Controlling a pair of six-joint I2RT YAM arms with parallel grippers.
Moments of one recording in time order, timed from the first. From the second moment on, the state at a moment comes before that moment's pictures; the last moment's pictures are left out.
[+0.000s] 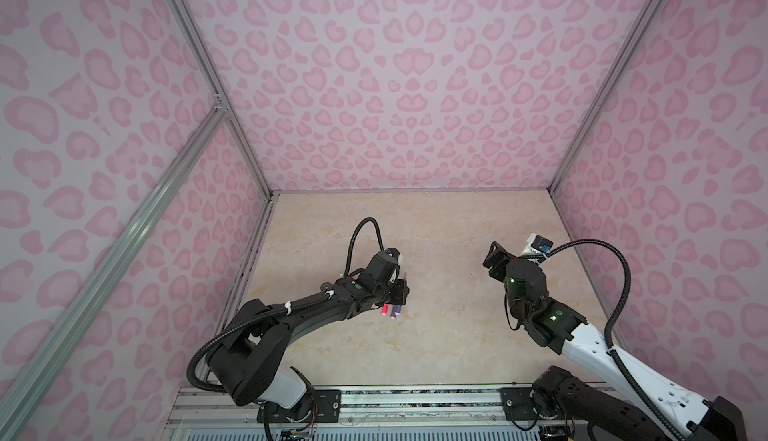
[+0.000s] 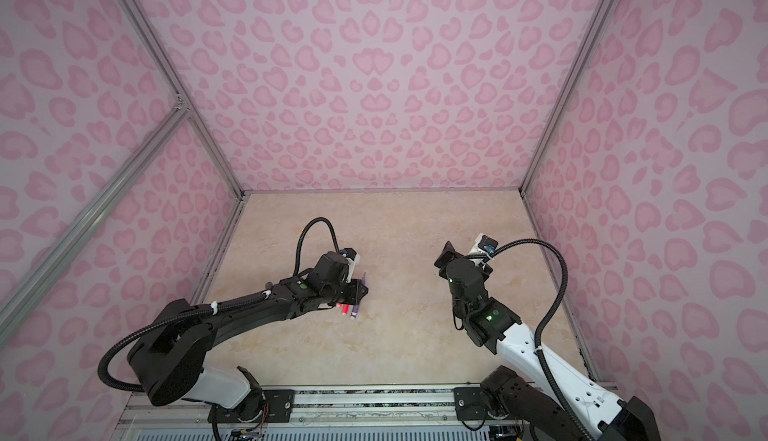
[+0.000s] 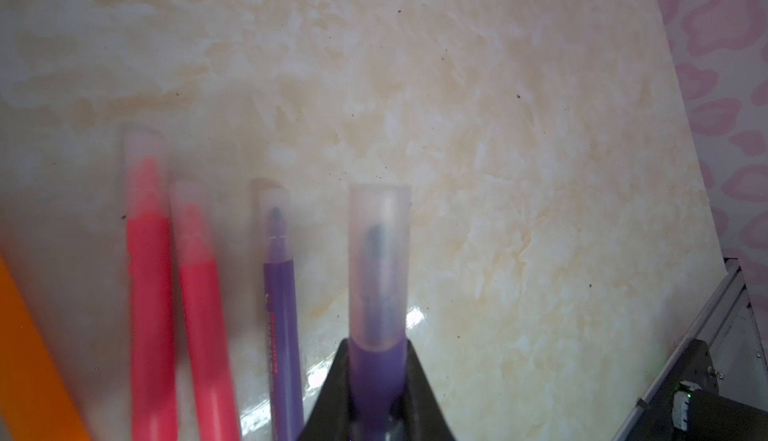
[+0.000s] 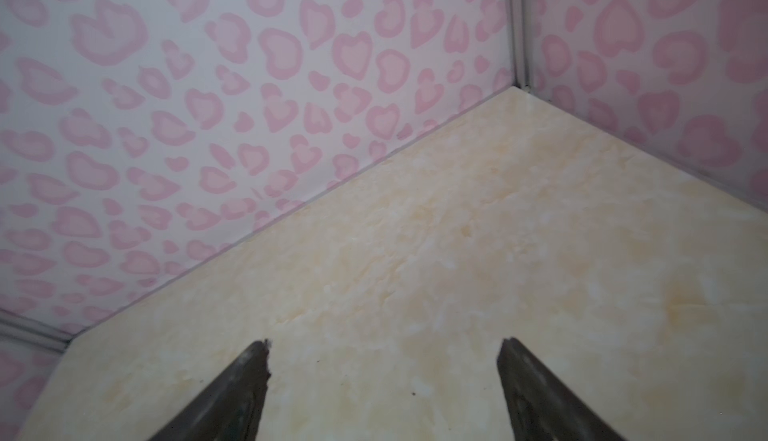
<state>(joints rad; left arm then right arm) -0.73 1.53 0.82 -0.17 0.15 -0.55 0.54 0.93 0.60 -0.11 0.70 0.67</state>
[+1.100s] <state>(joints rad) -0.75 1.78 0.95 -0.22 0.19 -0.59 0.44 1.12 0.40 0.32 0.88 0.13</state>
